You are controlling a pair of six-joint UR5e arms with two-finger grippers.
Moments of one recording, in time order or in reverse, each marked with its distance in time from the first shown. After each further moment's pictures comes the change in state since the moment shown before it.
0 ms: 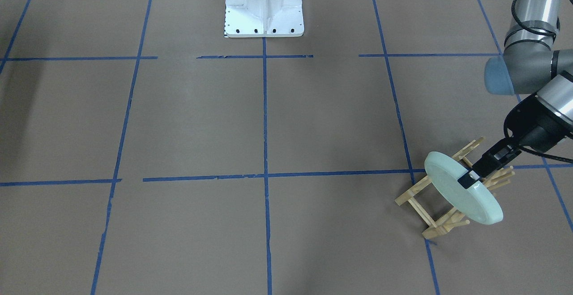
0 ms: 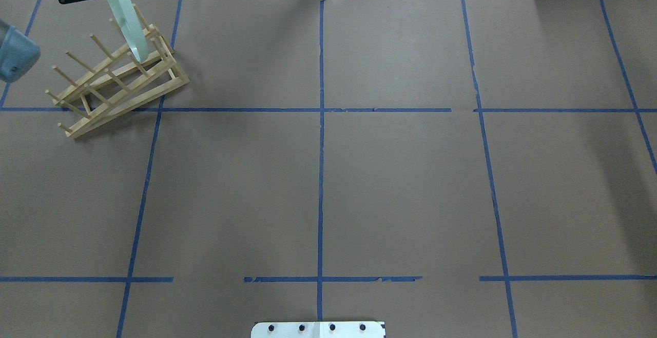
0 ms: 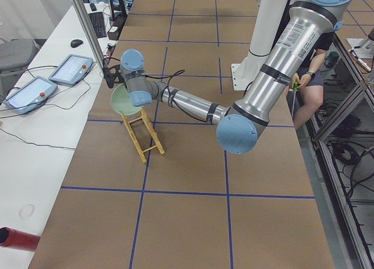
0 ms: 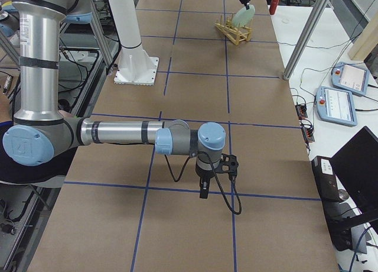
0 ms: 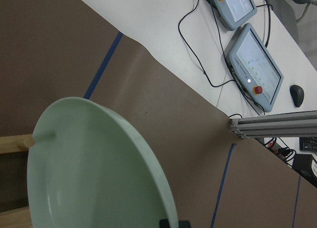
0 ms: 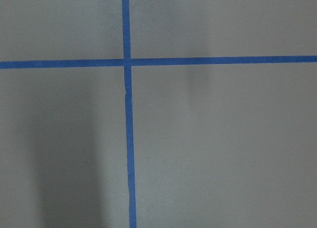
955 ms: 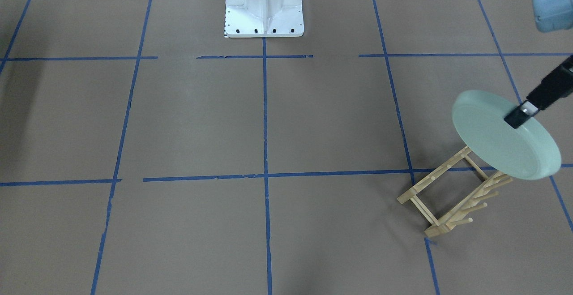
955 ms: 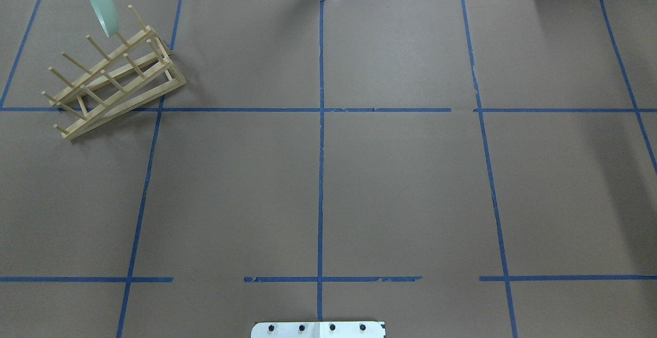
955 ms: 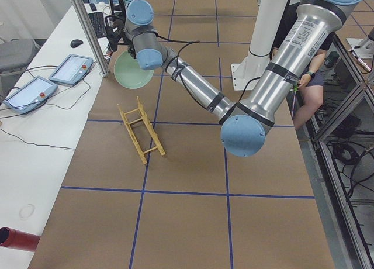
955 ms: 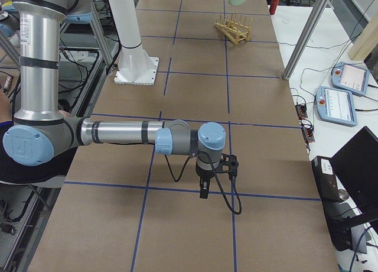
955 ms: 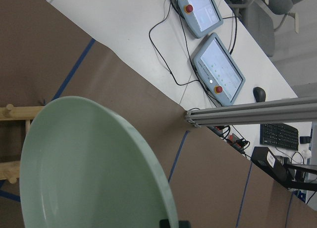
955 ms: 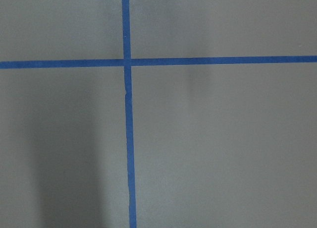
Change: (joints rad) left arm -0.071 -0.014 -0.370 0.373 -0.116 0.061; right arm 0.000 0.000 0.000 0.000 0.000 0.000
